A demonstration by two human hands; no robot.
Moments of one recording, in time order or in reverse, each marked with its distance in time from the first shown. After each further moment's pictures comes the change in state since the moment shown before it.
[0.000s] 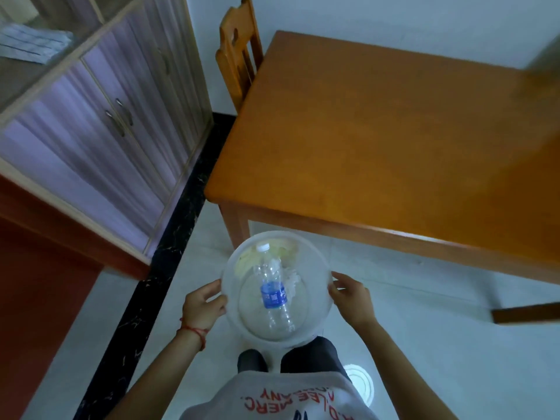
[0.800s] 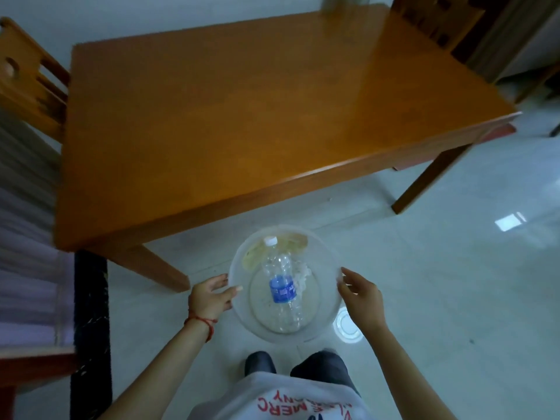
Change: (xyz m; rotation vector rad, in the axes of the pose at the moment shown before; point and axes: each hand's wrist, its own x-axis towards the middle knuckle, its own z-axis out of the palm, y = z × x) left_hand -0.075 -0.003 0.170 0.423 -0.416 0.055; right_hand -0.145 0.153 -0.086 0.416 0.532 0.322
